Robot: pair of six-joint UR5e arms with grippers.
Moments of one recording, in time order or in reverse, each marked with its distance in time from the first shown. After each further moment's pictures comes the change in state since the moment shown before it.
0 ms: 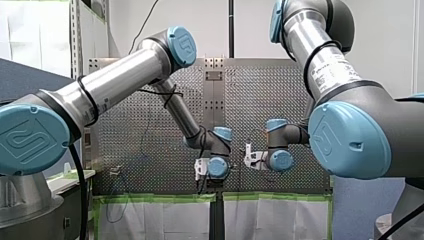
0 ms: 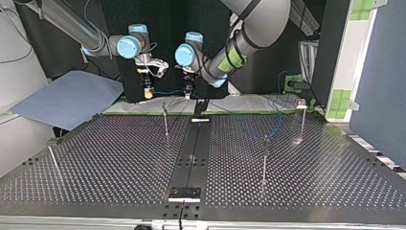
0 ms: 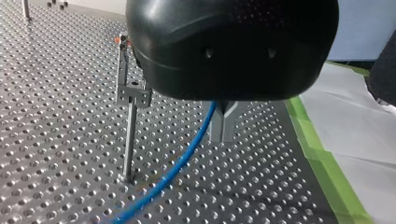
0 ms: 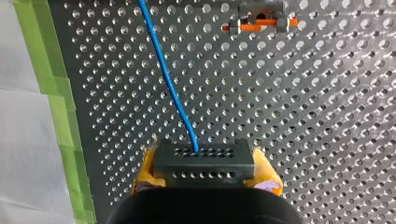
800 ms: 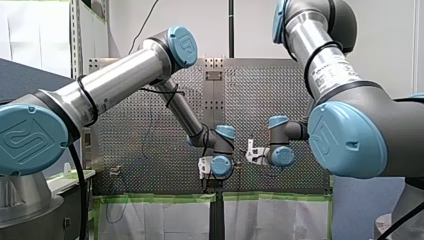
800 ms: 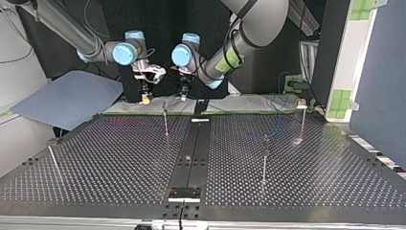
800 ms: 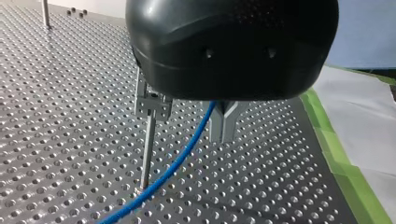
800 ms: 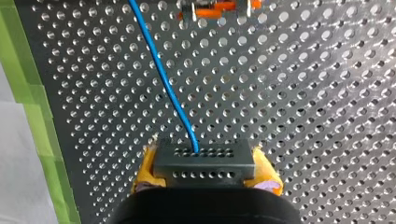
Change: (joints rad) left arm -0.013 -0.003 0.031 0.007 0.004 -0.030; right arm -0.031 0.001 -0.061 0.049 -0.040 0.037
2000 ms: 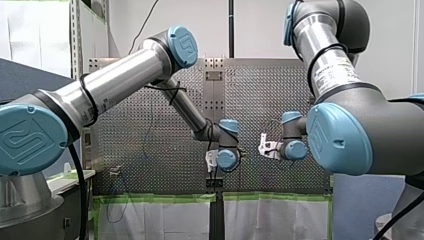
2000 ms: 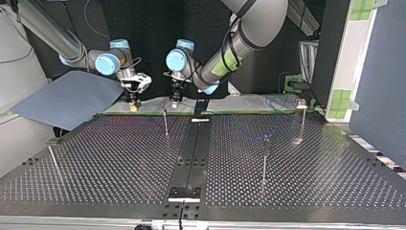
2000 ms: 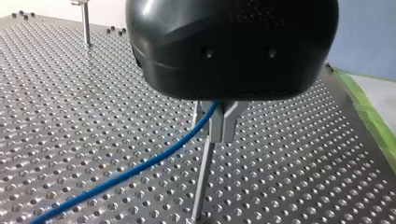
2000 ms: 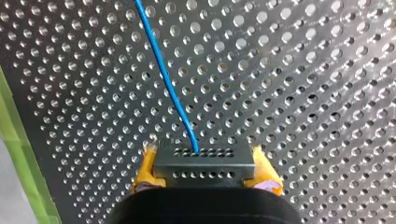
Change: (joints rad) left arm -0.004 -0.001 0.093 -0.001 0.046 -0.024; right arm -0.120 0.000 -0.073 0.076 -0.127 0.051
